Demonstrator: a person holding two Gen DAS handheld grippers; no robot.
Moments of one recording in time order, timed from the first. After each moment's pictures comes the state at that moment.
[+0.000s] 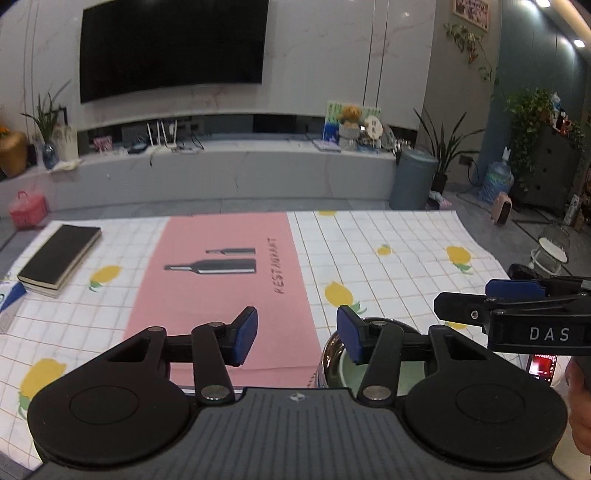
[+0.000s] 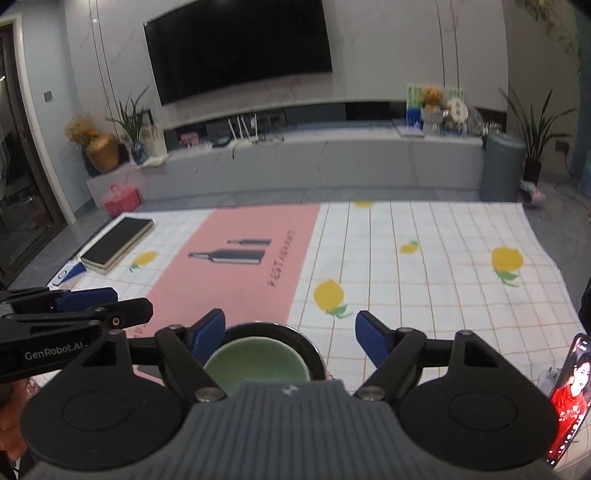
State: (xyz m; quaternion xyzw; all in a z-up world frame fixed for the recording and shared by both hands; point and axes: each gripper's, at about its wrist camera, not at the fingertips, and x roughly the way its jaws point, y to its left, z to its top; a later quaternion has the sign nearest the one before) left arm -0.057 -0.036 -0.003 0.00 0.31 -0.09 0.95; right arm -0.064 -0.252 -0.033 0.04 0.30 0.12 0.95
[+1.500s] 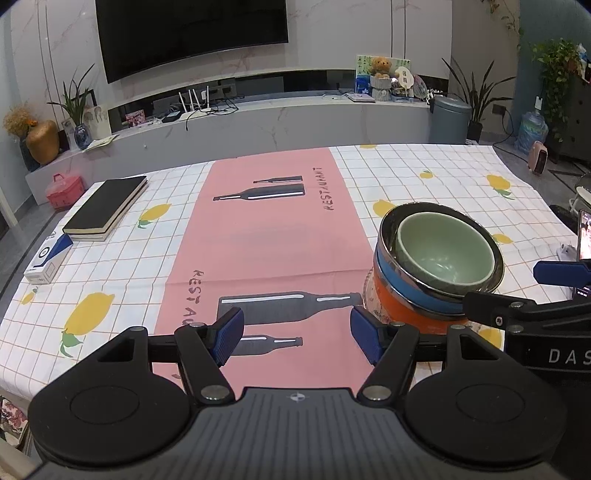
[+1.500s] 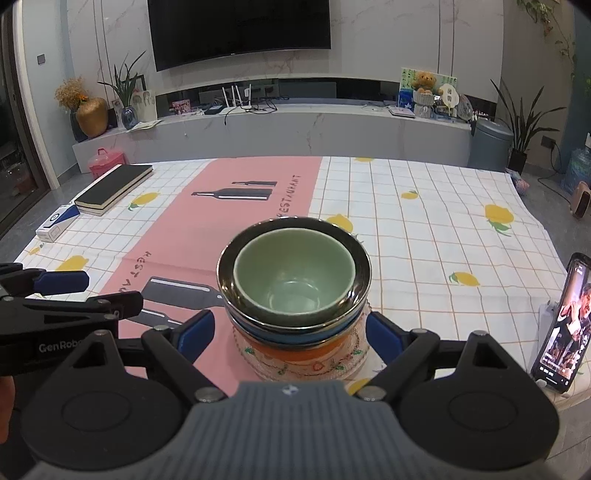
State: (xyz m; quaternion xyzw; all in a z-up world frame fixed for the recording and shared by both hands) left arm -0.101 -0.017 -0.057 0.05 0.37 -0.03 0.93; right arm -0.122 -0.202 -0.093 0.01 0.35 0.09 0.93
